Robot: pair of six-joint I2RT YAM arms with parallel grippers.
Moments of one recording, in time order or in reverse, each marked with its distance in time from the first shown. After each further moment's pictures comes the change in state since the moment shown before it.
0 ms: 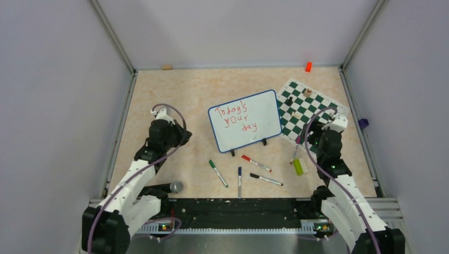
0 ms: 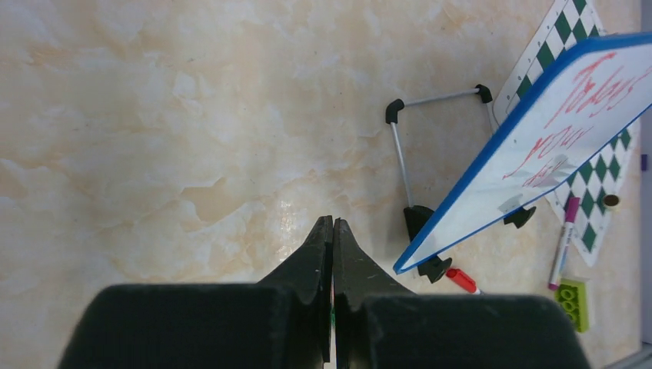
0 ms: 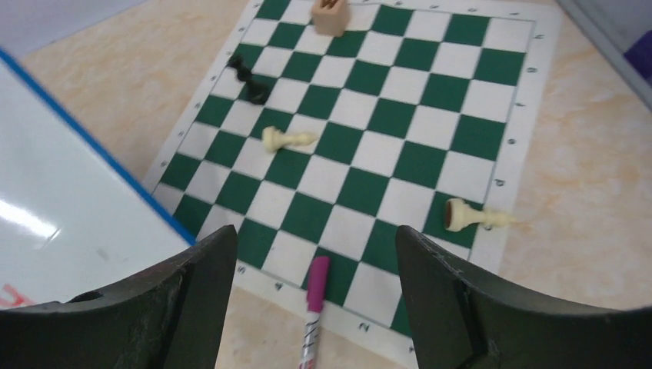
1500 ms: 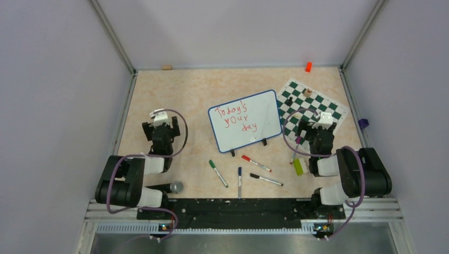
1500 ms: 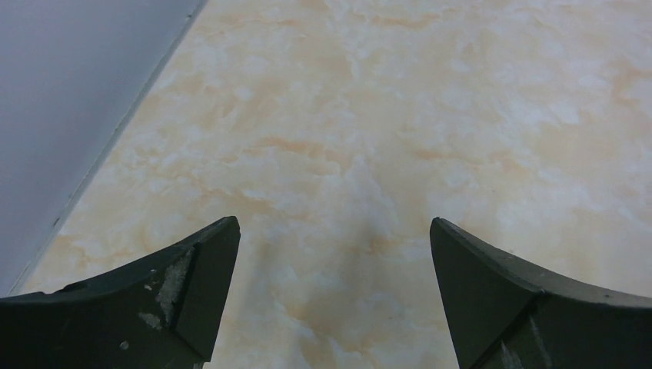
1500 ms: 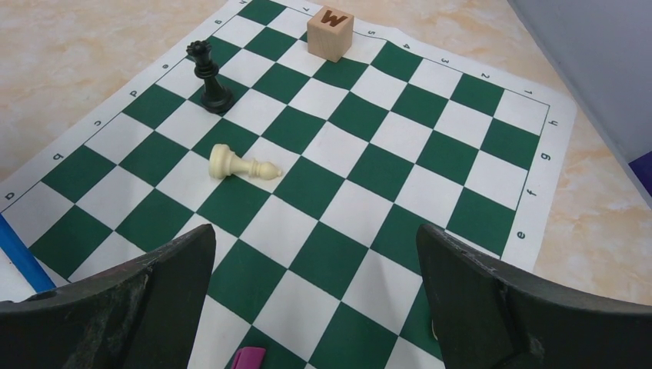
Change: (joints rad) left arm 0.182 0.497 -0.218 0.982 -0.478 0.564; right arm -0.139 0.772 -0.146 1.046 -0.108 -0.333
